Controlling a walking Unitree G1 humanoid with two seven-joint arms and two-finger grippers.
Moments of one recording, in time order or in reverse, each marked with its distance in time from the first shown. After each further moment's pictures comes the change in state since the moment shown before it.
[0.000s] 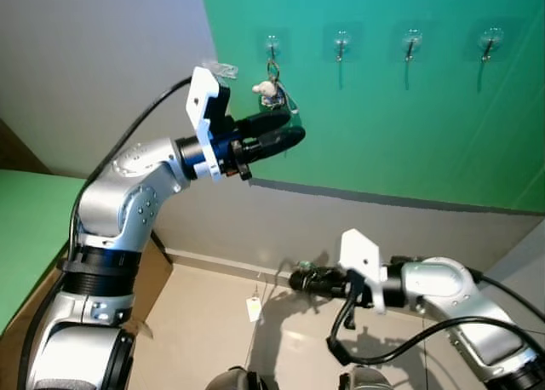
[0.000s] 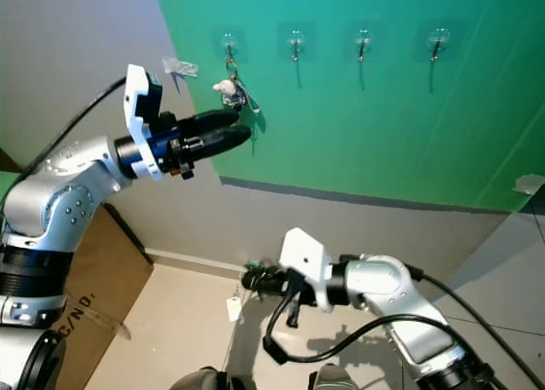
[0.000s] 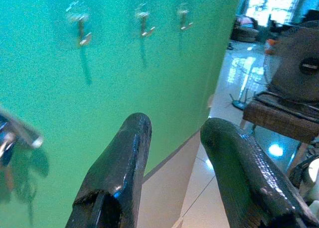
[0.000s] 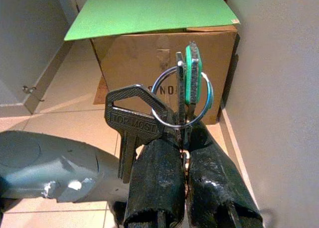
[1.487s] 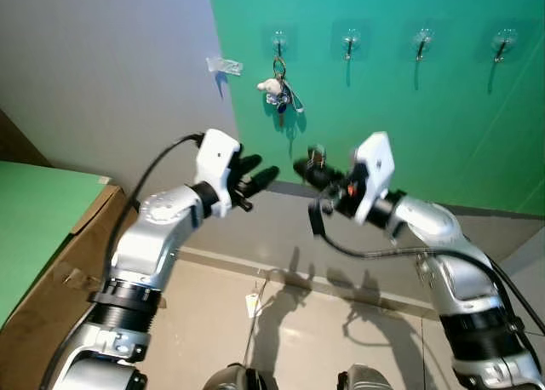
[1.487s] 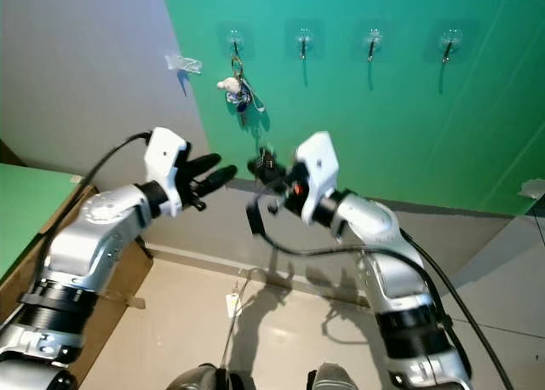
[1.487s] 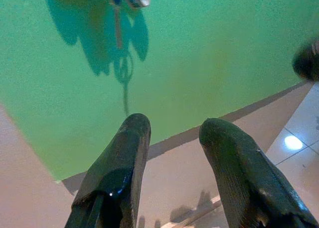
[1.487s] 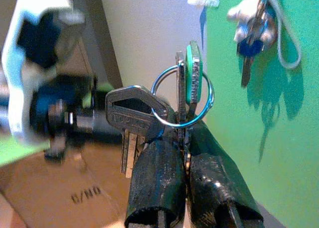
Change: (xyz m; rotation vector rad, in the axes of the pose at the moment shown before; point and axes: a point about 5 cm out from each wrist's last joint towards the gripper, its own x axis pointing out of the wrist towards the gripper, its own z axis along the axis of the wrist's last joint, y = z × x) left arm -0.004 0.008 -0.076 0.048 0.204 0.388; right arm 0.003 -0.068 0.069 0.123 -0.386 -0.467
